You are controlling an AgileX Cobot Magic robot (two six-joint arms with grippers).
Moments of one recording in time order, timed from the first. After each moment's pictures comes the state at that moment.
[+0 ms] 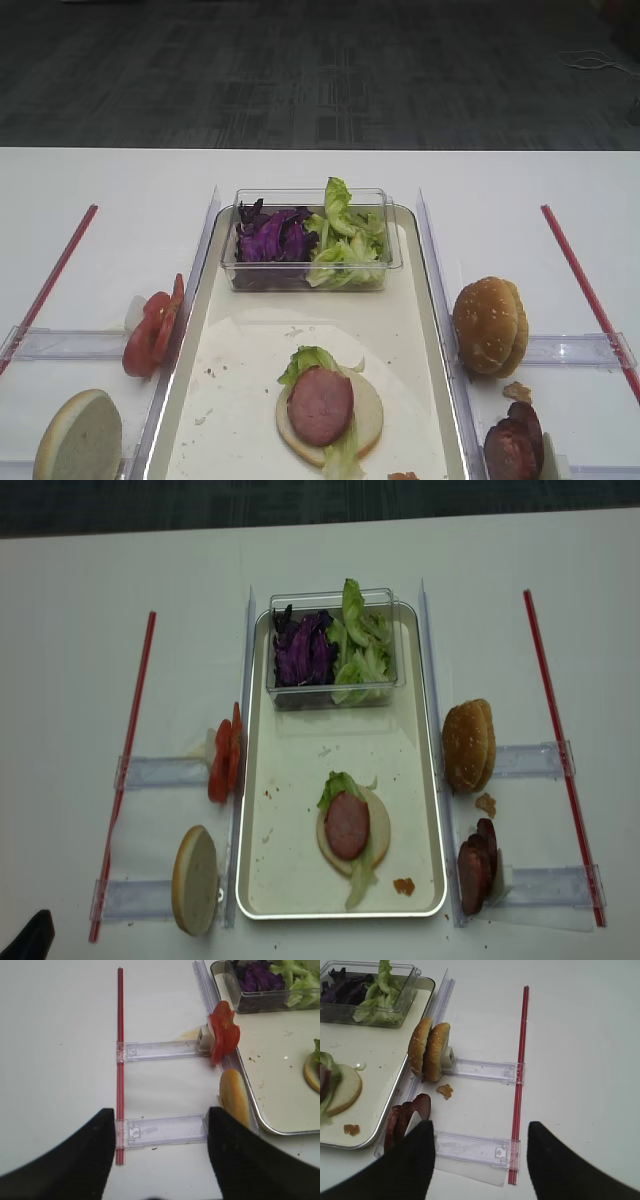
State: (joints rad) left arm -0.03 -0.02 -0.48 -0.04 1.18 -0.02; right arm 0.07 -0.02 -0.47 0.11 1.15 -0.08
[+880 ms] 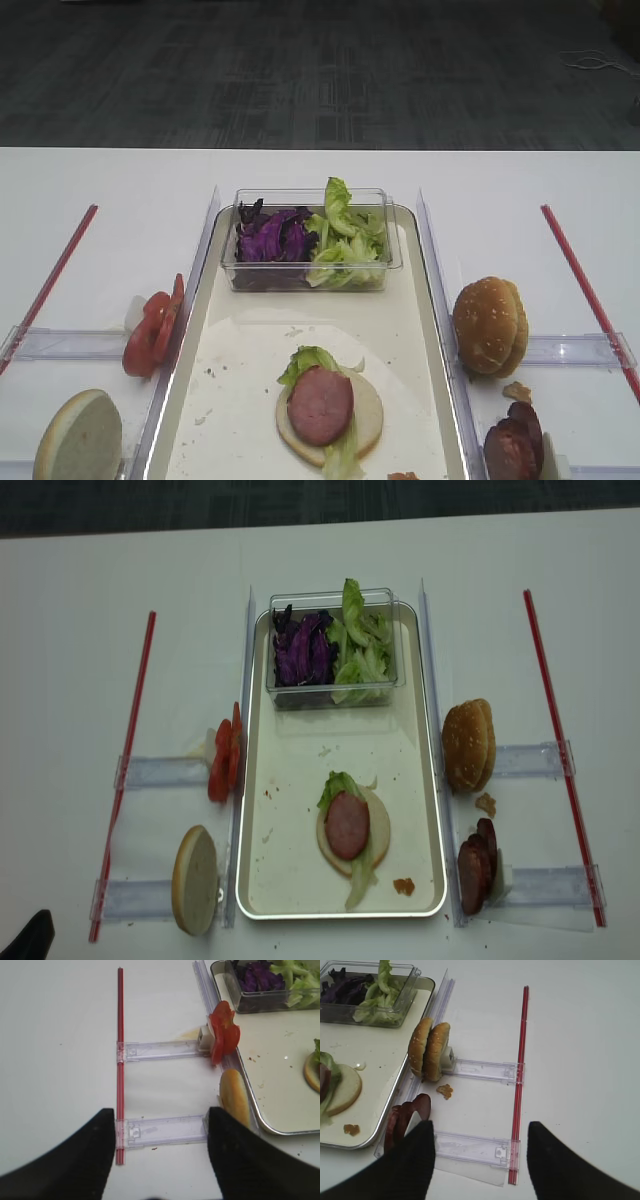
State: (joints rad) left arm -0.03 -0.02 -0.48 -0.04 1.18 -0.02; right arm 0.07 -0.02 -0.47 0.11 1.15 -0.08
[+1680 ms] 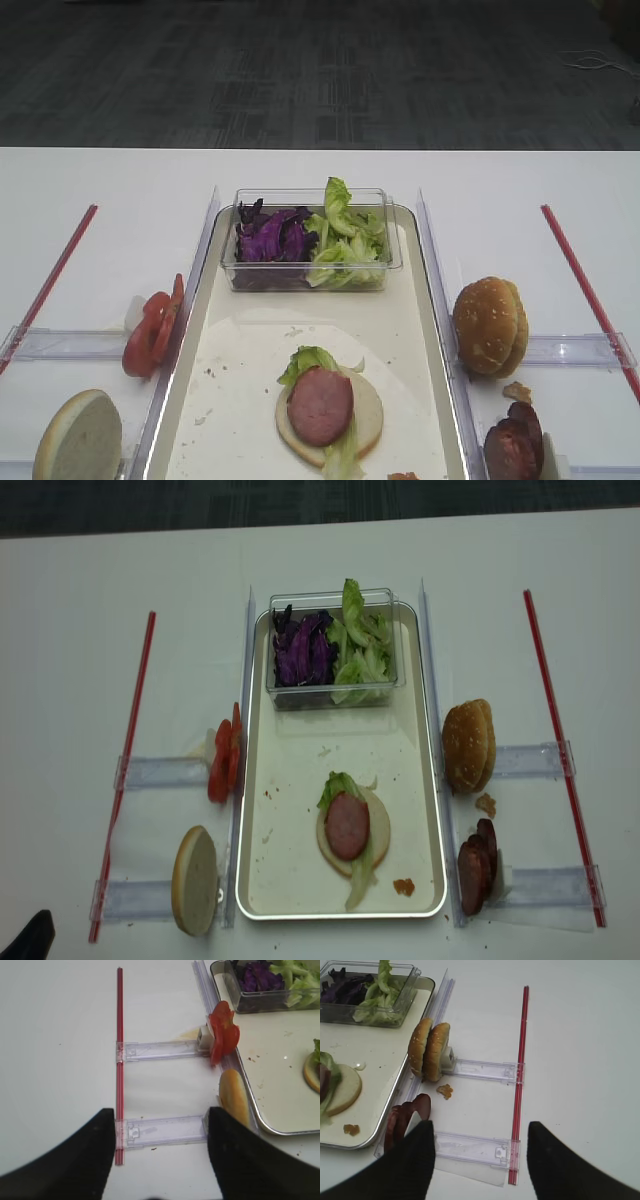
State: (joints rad) left arm -0.03 -0.02 -0.48 -0.04 1.18 -0.02; right arm 0.07 -0.02 -0.47 0.11 1.15 -0.08
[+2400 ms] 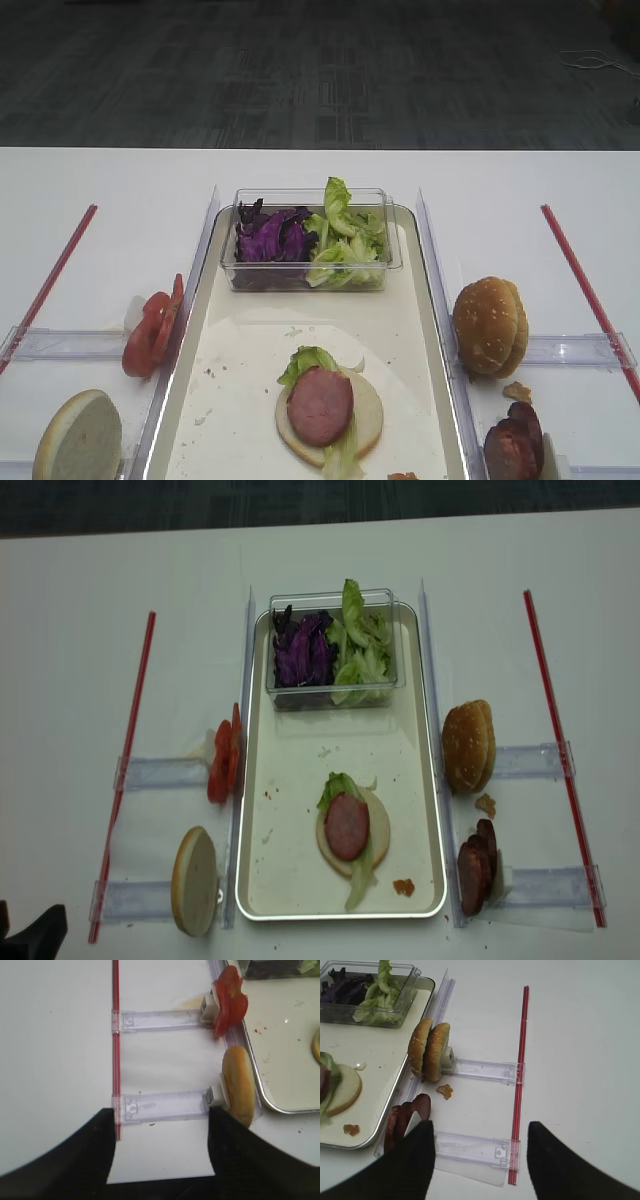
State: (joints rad) left arm -0.03 0.14 -0.48 -0.04 1.18 -0.03; right arm 0.07 -0.02 -0.47 0.11 1.15 -0.08
